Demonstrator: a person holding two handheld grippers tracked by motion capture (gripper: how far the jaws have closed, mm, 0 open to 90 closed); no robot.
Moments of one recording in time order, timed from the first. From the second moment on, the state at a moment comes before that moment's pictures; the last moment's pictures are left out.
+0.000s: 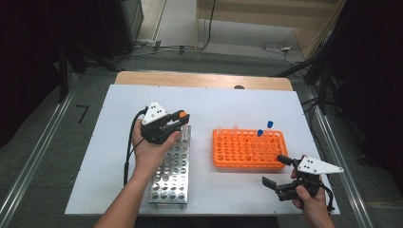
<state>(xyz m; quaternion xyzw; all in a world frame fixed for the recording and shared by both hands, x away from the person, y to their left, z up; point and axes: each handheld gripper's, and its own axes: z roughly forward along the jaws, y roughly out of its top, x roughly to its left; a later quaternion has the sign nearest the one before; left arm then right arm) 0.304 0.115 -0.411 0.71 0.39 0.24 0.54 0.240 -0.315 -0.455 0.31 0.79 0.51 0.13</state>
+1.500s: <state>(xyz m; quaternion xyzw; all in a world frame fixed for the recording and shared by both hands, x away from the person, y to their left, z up) 0.293 0.113 -0.422 0.73 0.40 0.21 0.52 0.244 -0.311 -0.456 0.32 0.79 0.51 0.14</state>
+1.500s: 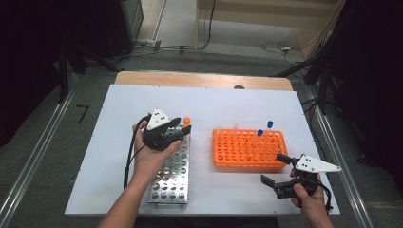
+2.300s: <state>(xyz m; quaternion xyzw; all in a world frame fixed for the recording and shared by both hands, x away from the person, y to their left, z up) 0.238 0.117 -0.424 0.71 0.37 0.16 0.57 0.280 -0.291 -0.456 0.37 0.76 0.51 0.14</state>
